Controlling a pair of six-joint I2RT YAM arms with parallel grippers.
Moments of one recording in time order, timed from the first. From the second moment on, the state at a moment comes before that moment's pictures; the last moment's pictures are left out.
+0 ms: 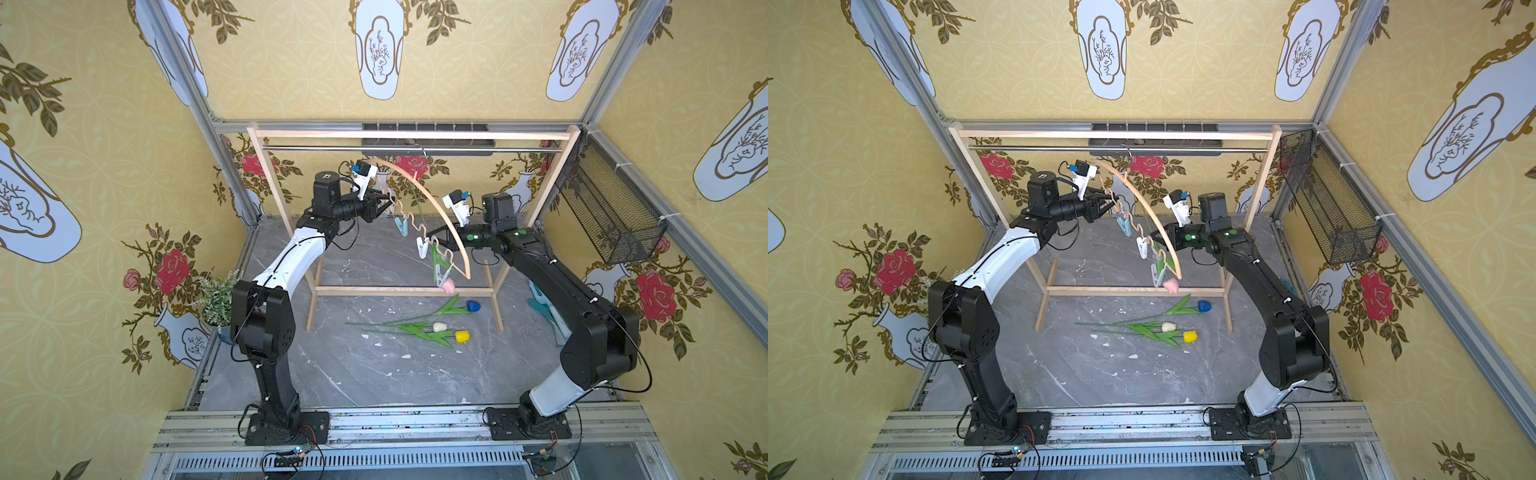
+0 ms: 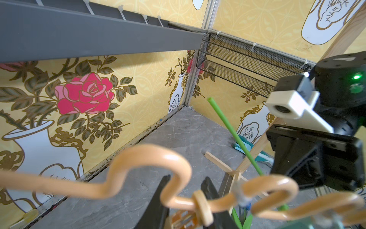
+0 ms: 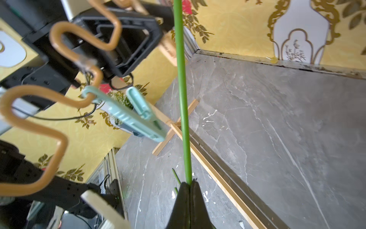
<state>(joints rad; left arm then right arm) -0.30 1.88 1.68 0.02 0.78 -0.13 0.36 1.64 1.44 -0.37 -0.78 0.23</state>
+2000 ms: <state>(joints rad) -0.32 1.94 1.70 0.06 0.95 -0.29 0.46 1.91 1.55 0.06 -1.00 0.57</state>
